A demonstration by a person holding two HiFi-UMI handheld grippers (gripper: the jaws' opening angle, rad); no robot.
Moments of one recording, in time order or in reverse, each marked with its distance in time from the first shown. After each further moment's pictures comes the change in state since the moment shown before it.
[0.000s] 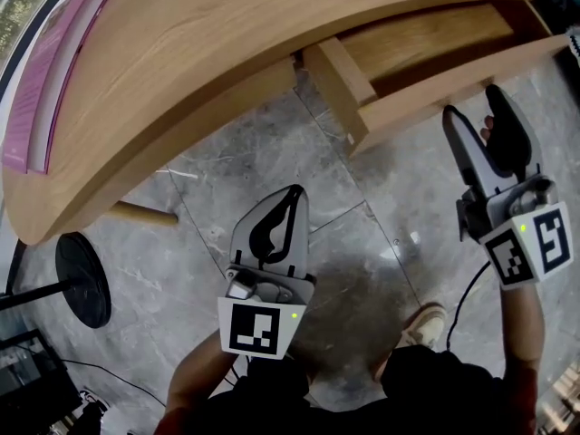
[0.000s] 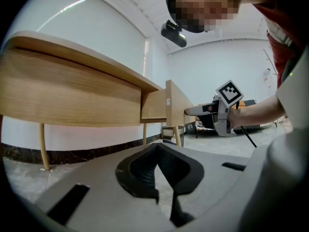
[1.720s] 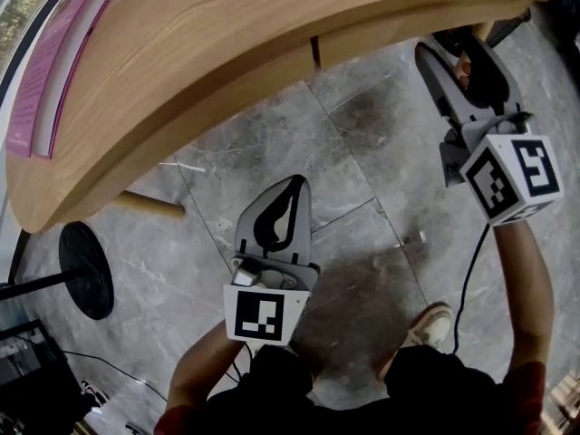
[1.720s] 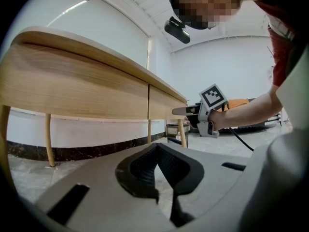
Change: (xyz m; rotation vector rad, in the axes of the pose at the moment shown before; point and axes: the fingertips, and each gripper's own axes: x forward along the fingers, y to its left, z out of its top) left arm -0.002 0.014 -0.015 -0.006 0.007 0.046; right arm 0.072 -0.002 -0.005 -0.022 -0.054 -0.009
